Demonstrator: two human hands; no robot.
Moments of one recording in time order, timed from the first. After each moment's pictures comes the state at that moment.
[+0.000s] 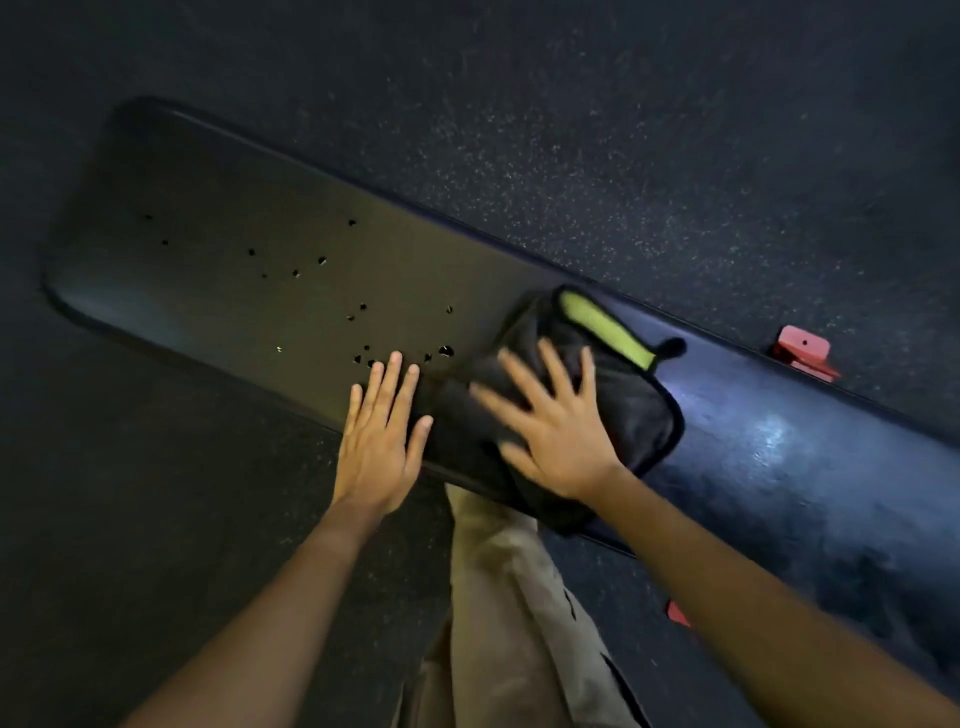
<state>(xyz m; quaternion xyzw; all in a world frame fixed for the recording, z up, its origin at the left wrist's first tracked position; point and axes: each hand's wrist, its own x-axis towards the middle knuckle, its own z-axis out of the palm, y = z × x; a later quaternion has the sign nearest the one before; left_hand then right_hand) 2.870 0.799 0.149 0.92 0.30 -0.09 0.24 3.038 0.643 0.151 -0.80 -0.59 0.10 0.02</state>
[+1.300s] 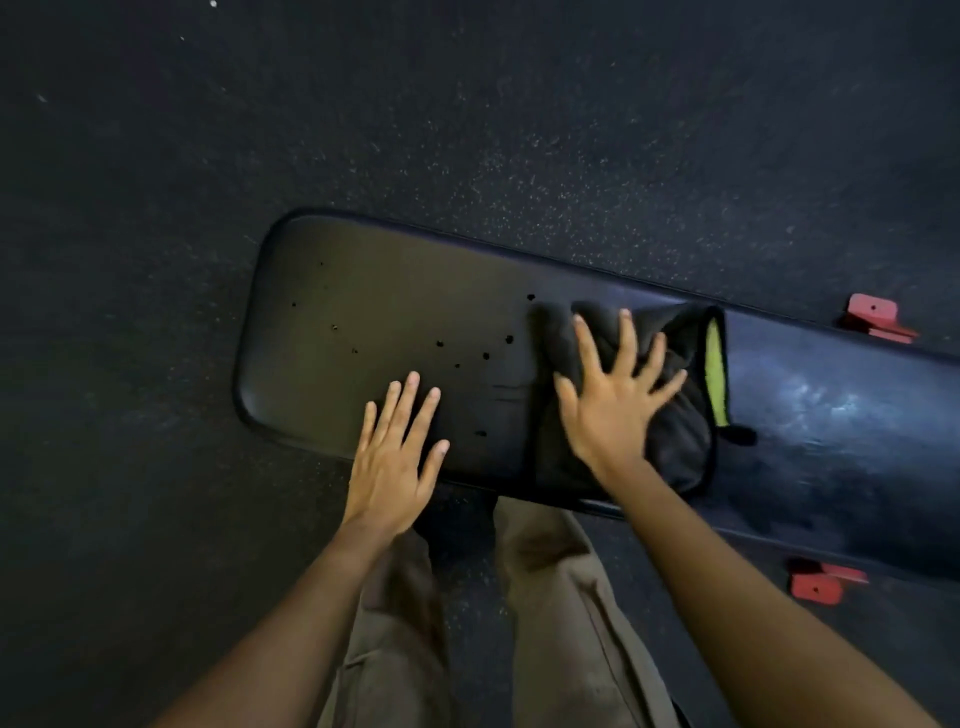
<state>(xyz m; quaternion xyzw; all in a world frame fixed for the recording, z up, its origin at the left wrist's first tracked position) 2.798 1.023 0.143 0.95 0.18 -0.12 0.22 2.966 0.852 0.156 -0.98 -0.18 0.09 0.06</state>
